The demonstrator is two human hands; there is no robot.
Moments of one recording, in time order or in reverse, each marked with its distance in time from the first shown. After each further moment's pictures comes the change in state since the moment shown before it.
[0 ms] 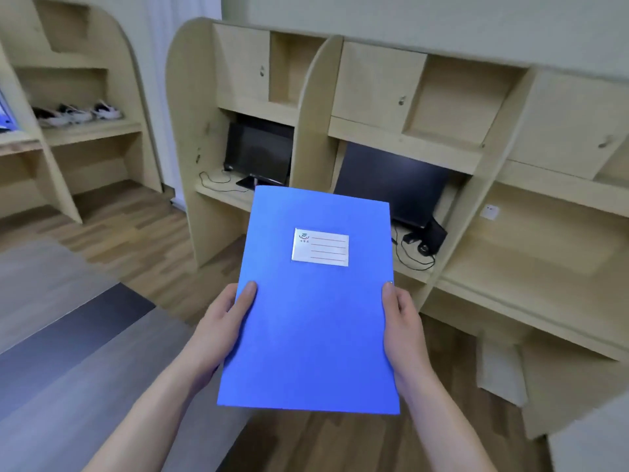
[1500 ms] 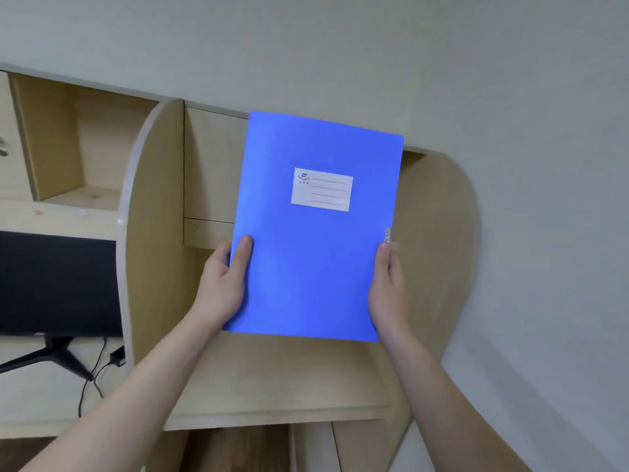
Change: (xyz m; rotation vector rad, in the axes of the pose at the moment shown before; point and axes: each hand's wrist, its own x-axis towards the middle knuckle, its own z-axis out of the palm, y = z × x) left_hand 0.326 0.193 0.858 -0.041 -0.403 0.539; right_hand 0.464 -0.186 -0.669 -0.096 0.643 -0.420
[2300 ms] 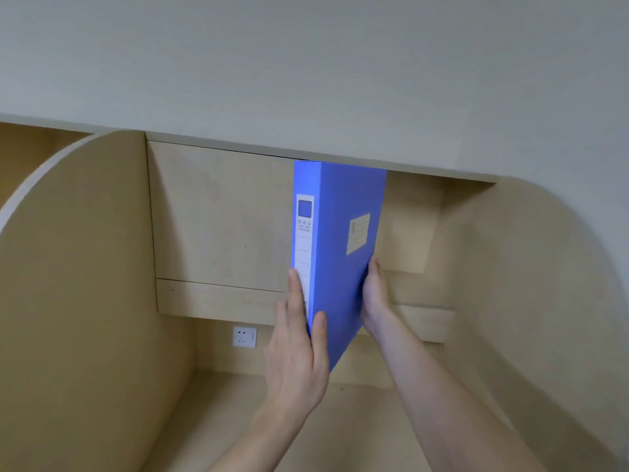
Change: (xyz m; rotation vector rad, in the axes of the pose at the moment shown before) left_hand 0.163 -0.096 0.202 0.502 0.238 0.356; right_hand 0.365 0.152 0.107 0.254 -0.250 0.314
